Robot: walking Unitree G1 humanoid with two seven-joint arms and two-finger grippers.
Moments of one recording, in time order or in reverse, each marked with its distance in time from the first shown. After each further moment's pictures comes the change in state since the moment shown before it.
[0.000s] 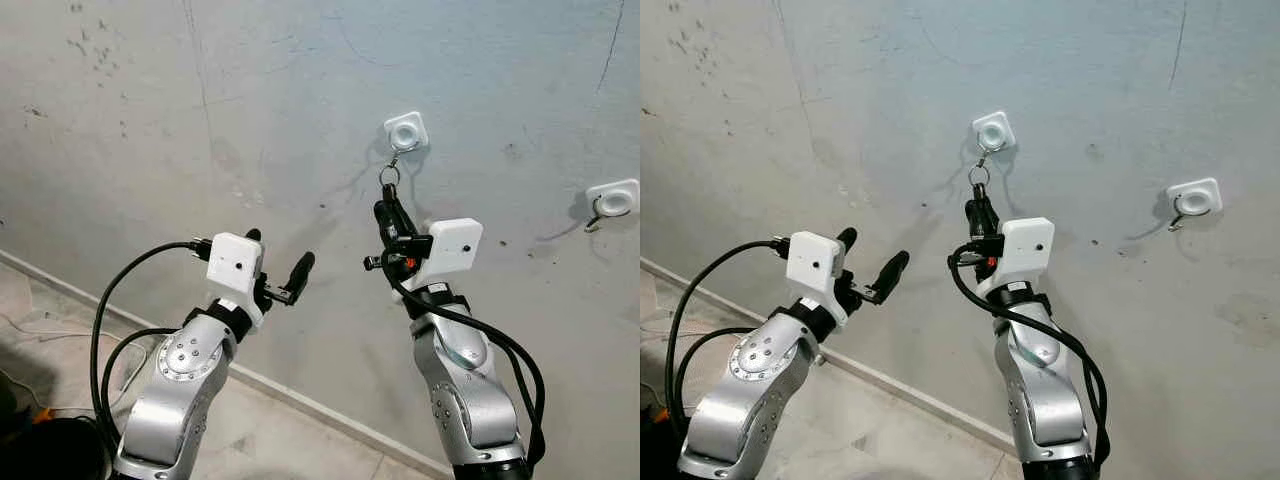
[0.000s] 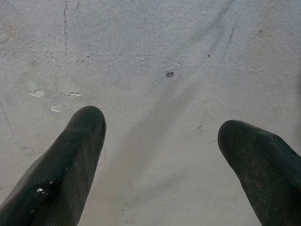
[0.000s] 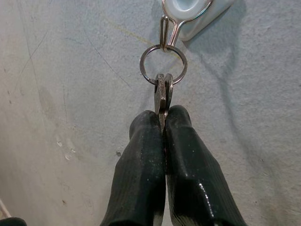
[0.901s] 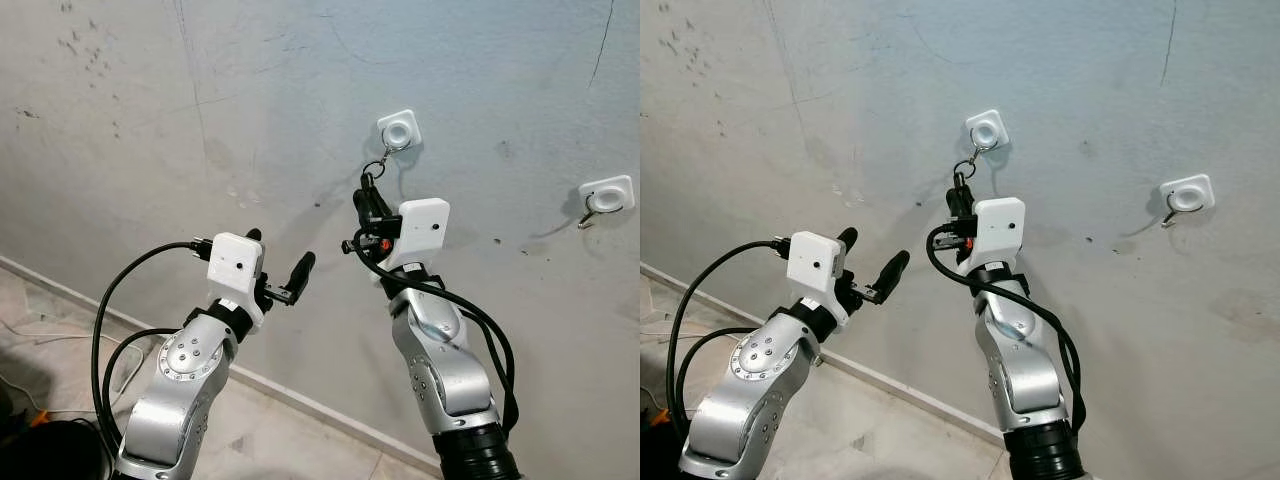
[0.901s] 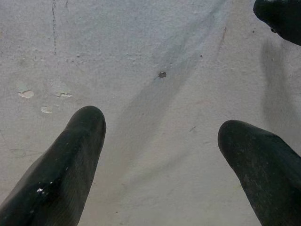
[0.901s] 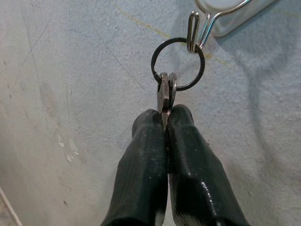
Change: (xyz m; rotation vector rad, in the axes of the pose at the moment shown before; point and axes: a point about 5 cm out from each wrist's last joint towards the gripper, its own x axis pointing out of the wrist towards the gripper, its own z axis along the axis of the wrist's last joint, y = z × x) left arm 0.001 -0.001 0.000 -0.006 -0.003 0.001; right arm 0.028 0.019 -0.002 -0.008 0.016 0.033
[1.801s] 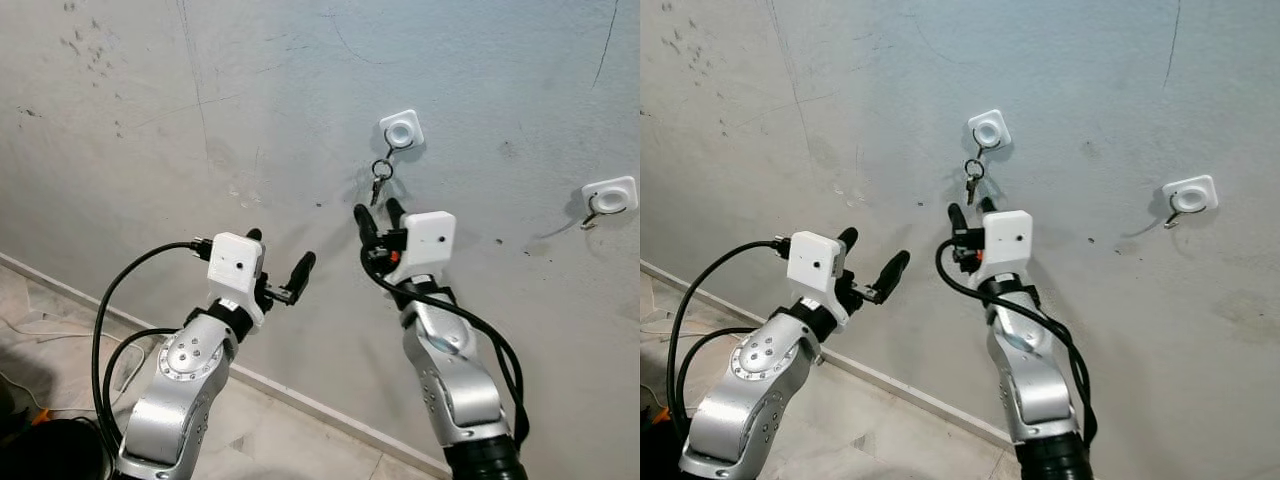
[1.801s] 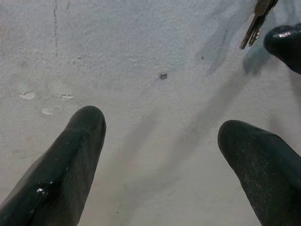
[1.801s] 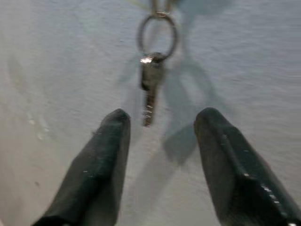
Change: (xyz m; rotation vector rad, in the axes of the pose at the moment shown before) left arm 0.002 0.000 0.001 0.000 -0.005 -0.003; right arm -0.018 -0.025 -0.010 -0.072 0.036 -0.079
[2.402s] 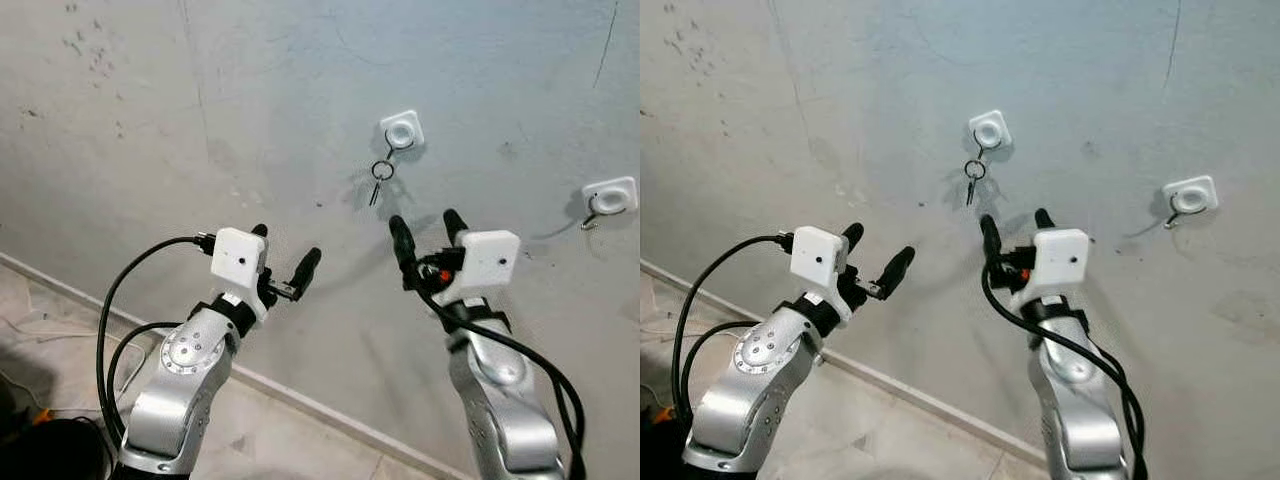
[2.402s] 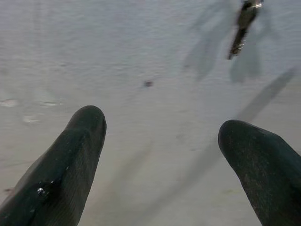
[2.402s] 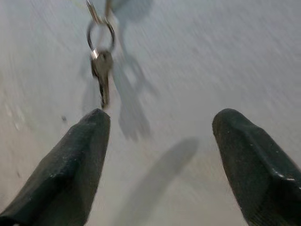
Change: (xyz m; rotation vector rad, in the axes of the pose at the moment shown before) left arm 0.002 -0.004 0.004 -0.034 -0.019 -0.081; right arm -0.041 -0.029 0.007 -0.018 0.036 -0.060
